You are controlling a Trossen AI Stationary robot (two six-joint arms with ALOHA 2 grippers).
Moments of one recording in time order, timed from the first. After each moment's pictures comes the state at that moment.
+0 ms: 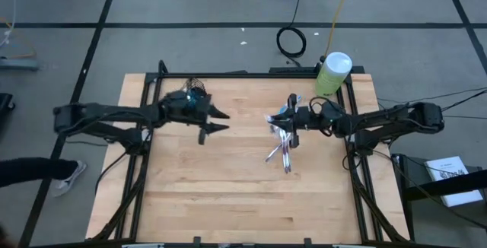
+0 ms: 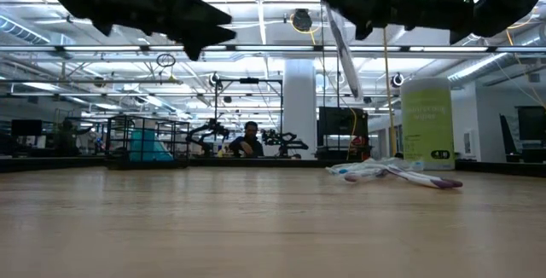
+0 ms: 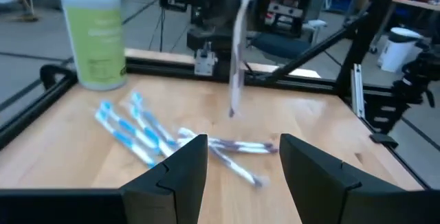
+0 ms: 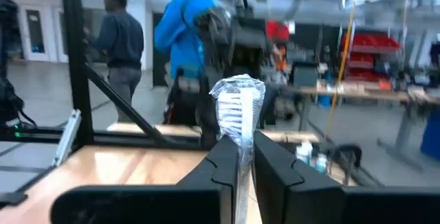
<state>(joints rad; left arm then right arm) 0.25 1.18 0.57 0.45 0.35 -0.06 -0.13 1.21 0.46 0.93 -0.16 -0.04</state>
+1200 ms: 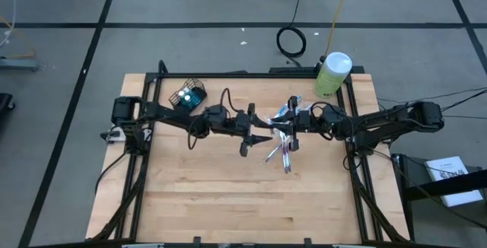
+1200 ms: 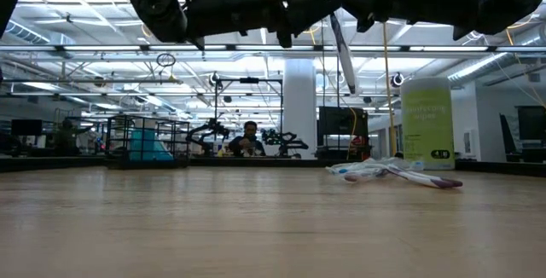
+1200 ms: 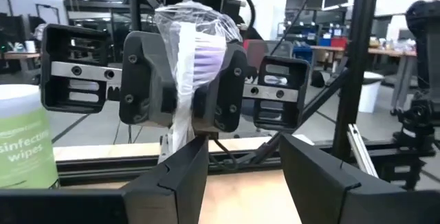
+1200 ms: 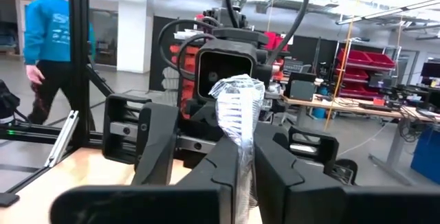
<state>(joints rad) 0.07 1.82 0.97 0.98 0.27 -0.01 -0.07 1.21 0.46 0.96 -0.10 -0.10</state>
